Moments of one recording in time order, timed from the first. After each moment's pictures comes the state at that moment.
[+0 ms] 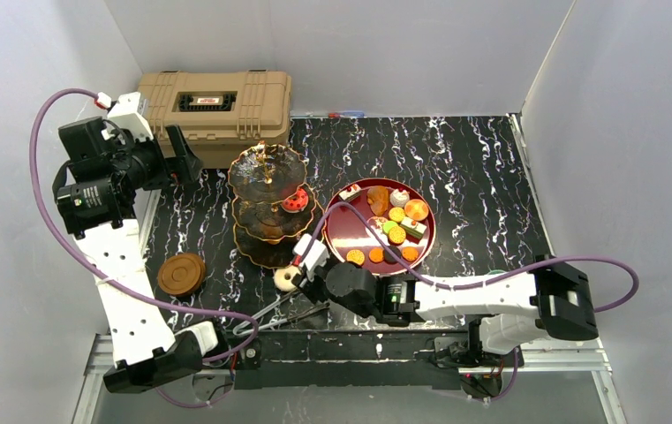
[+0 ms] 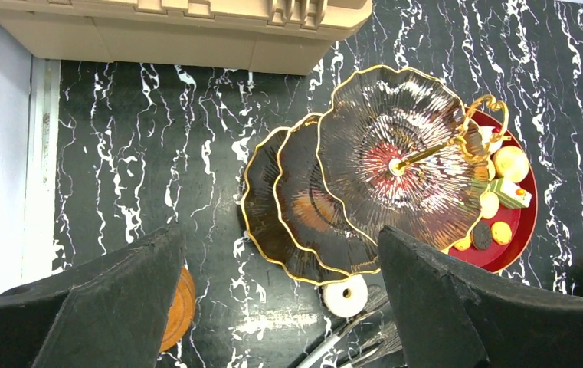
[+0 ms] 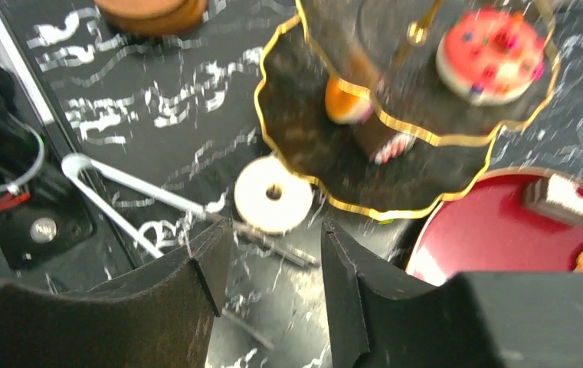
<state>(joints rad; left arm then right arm) 0.33 1.17 1.73 -1.15 0.45 0.02 1.48 1.39 0.91 0.17 0.46 0.02</state>
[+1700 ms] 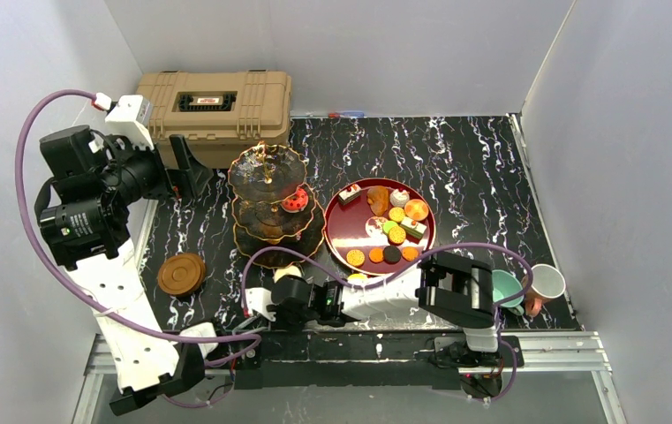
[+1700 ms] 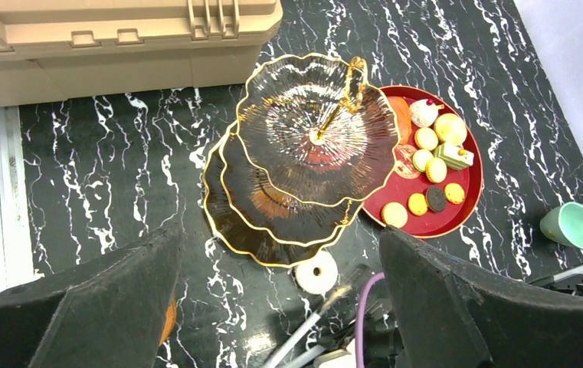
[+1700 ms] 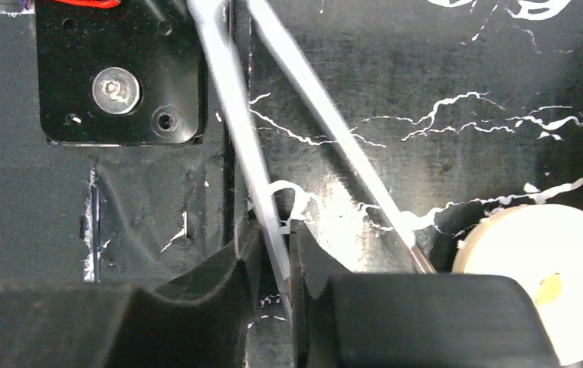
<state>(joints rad) 0.33 1.12 1.89 -1.31 0.61 0.09 1.46 1.92 1.12 0.07 -0.09 -0.14</state>
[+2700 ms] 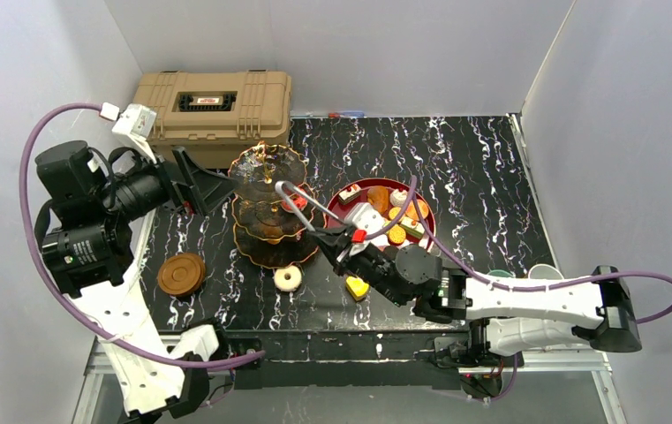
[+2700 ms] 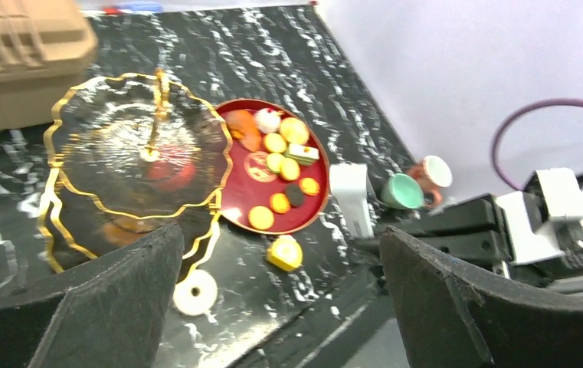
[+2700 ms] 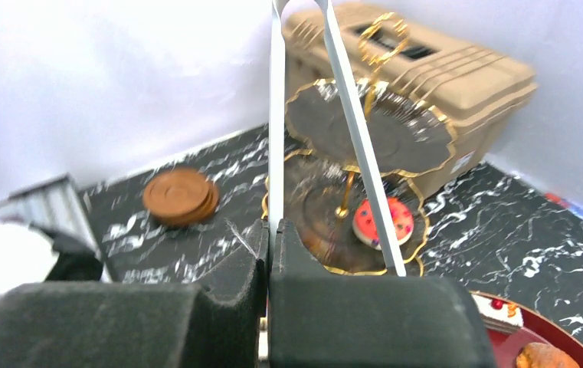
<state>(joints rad) 0.33 1.05 1.89 -1.29 0.96 -0.05 1.46 1.10 0.87 0.34 0.45 -0.06</state>
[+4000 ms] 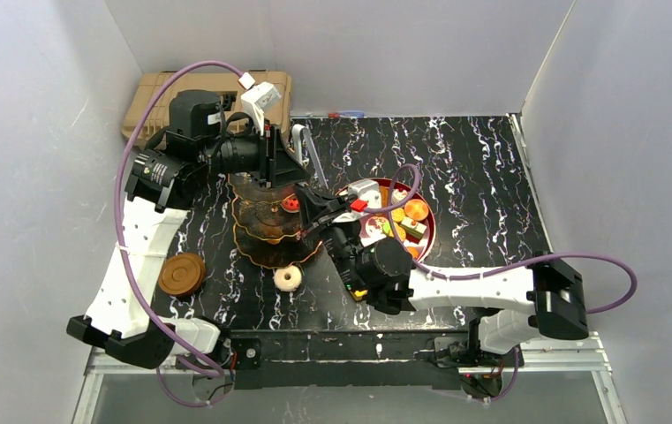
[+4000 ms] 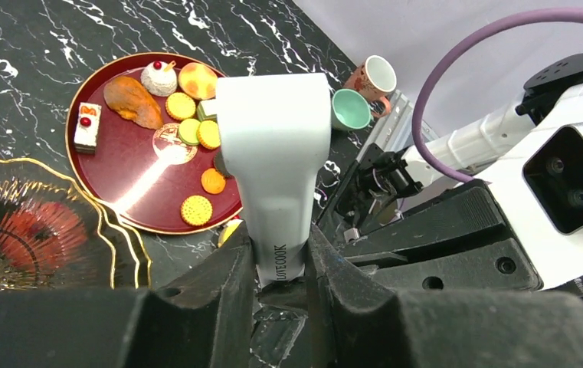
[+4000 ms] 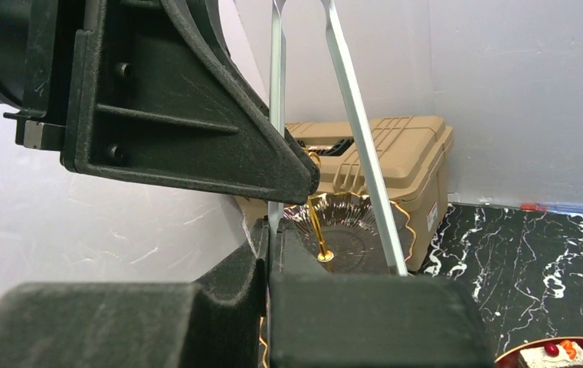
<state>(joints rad) -0.41 1.30 1.81 -0.99 0.71 -0.18 1.43 1.43 1.02 0.98 0.81 -0.07</state>
